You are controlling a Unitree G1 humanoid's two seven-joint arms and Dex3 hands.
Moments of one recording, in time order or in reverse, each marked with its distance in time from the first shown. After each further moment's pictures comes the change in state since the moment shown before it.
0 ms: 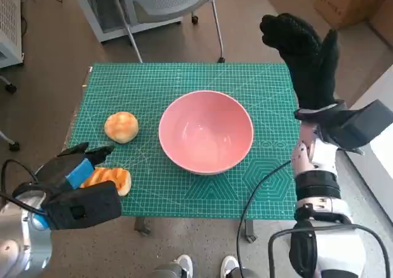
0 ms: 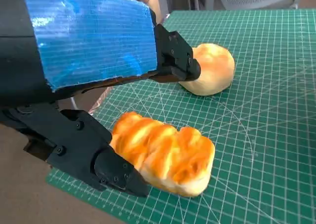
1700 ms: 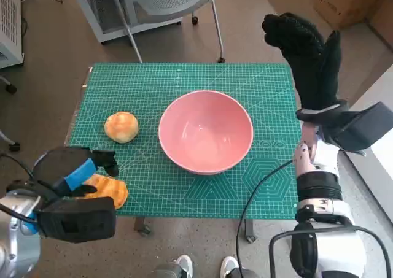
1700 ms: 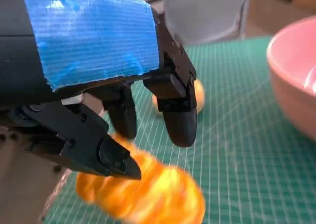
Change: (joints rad) left arm 0.017 -0.026 0.216 -0.021 0.036 -0.358 -0.088; right arm 0.013 -0.005 0.000 -0.018 0.000 -0.001 0.000
